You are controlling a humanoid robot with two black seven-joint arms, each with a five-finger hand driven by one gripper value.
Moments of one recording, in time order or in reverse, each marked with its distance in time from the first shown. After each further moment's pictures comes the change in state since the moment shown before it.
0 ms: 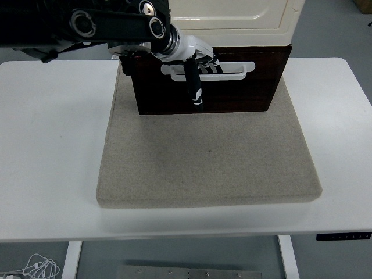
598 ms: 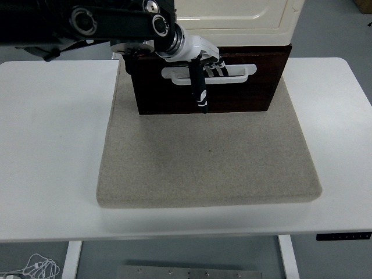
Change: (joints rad) left arm -0.008 0.000 -0.025 -0.005 0.006 -0.027 -0.001; right arm 0.000 0.000 0.000 0.000 0.000 0.000 0.000
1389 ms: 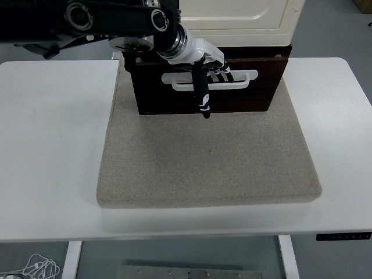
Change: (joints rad) left arm -0.004 0.010 -0.023 -0.004 0.001 -0.084 -0.007; right arm 0.000 0.000 0.000 0.000 0.000 0.000 0.000
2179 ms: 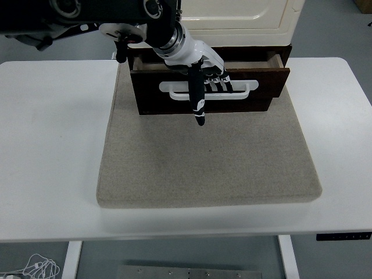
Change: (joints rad) left arm -0.029 0.018 -0.006 -0.002 0.002 -0.145 -0.006; right arm 0.000 0.000 0.000 0.000 0.000 0.000 0.000
